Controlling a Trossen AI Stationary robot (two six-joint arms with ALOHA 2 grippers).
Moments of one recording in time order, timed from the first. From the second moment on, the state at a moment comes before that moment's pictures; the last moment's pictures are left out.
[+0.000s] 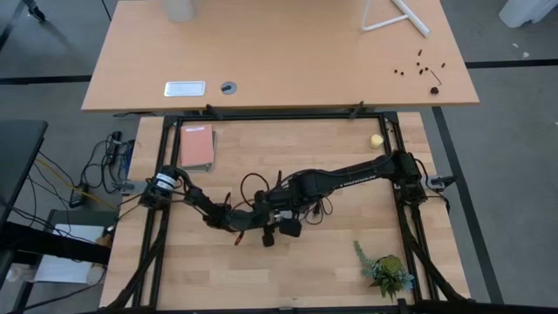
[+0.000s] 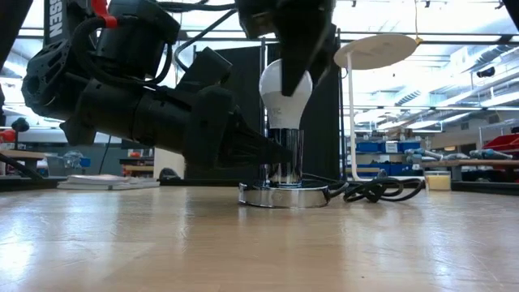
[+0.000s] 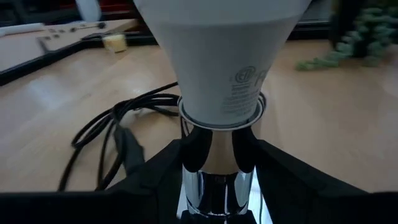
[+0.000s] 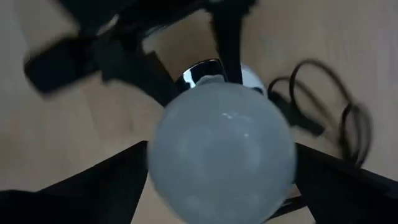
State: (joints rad) left arm -0.31 2.07 0.68 1.18 -0.53 -0.06; right arm 0.18 2.04 1.84 -1.16 0.04 0.43
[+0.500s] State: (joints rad) left arm -0.31 2.07 0.68 1.18 -0.67 -0.12; right arm 0.23 2.04 1.84 -1.10 0.38 0.97
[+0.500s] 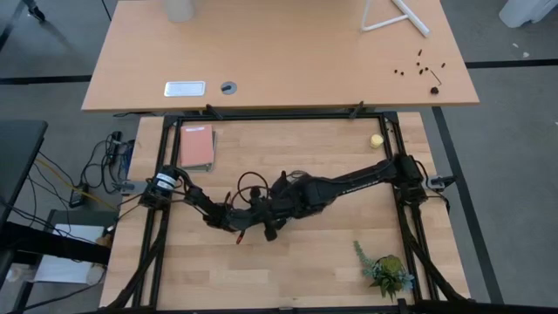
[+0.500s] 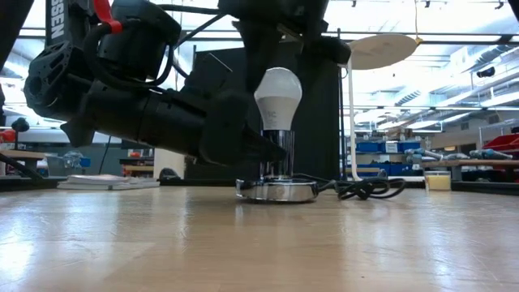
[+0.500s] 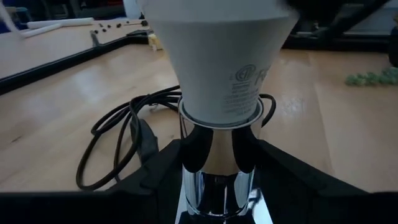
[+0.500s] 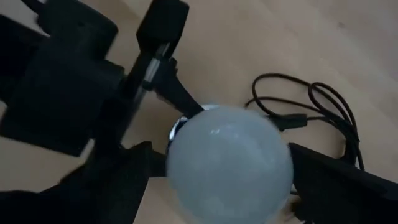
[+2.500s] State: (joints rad) left arm -0.31 2.07 0.68 1.14 -0.50 -0.08; right arm 0.13 1.98 1.62 -0.93 -0.04 -0.19
